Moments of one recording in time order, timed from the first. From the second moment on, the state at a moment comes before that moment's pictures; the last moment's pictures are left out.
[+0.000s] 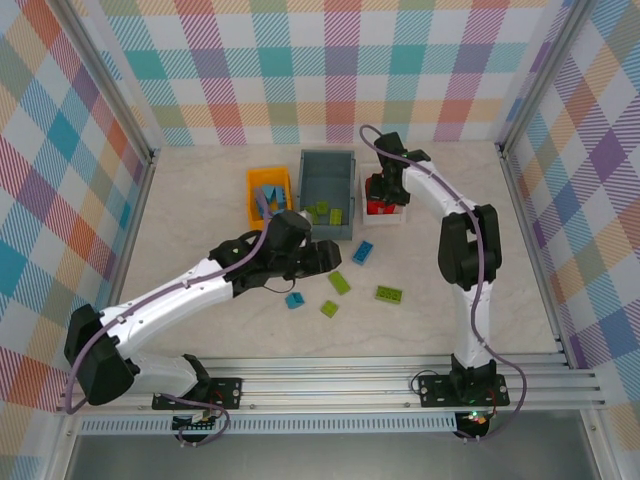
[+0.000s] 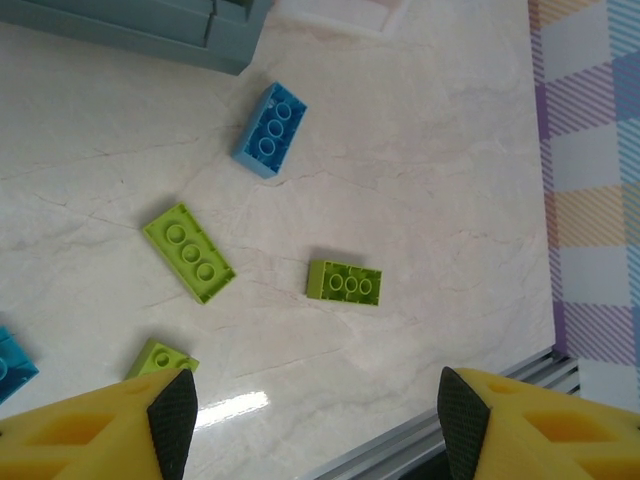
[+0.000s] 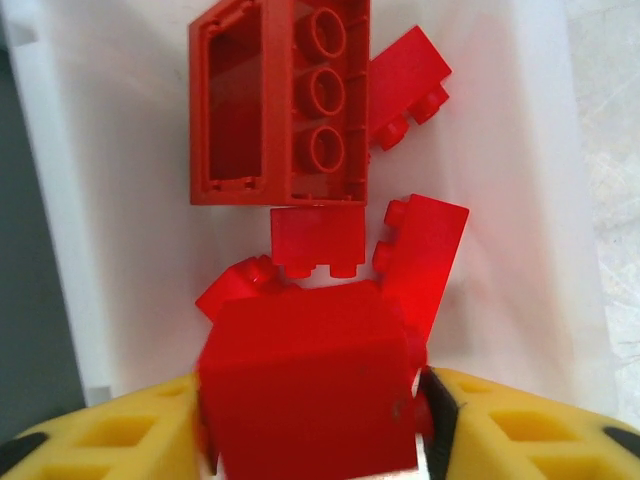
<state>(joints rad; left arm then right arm) -0.87 1.32 1.13 -0.58 0.02 -0.93 0.34 2.17 1.89 -0.88 0.08 0.44</state>
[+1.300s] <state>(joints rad) -1.08 2.18 1.81 -0.90 -0.02 0.29 0.34 0.75 1.22 -1.00 -0.03 0.51</state>
